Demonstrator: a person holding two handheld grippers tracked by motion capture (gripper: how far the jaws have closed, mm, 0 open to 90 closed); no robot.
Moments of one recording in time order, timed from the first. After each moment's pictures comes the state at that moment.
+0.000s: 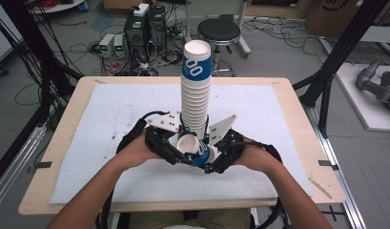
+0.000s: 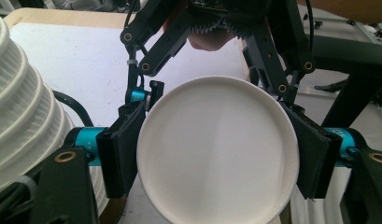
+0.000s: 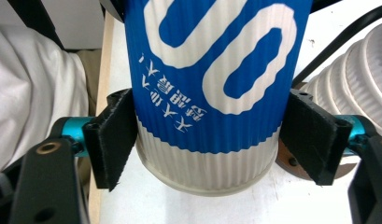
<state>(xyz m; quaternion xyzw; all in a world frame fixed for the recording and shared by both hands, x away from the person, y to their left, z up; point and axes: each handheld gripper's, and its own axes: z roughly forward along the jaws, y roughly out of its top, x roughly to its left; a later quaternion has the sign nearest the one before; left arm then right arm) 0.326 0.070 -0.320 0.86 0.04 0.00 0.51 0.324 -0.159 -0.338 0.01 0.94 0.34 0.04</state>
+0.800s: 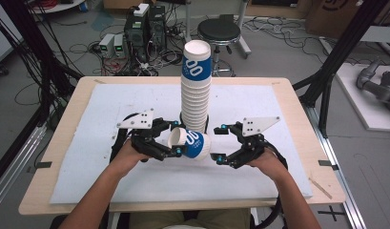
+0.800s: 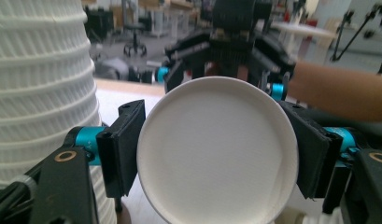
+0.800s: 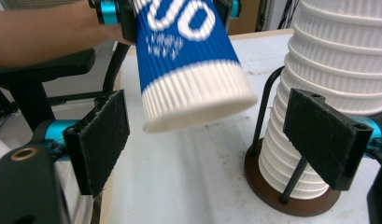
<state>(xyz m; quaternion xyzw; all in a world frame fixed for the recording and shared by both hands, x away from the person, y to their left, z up) 0.329 0.111 -0.346 0.74 0.08 0.01 0.67 0.321 -0.217 -0.349 0.10 0.82 0.57 0.04</state>
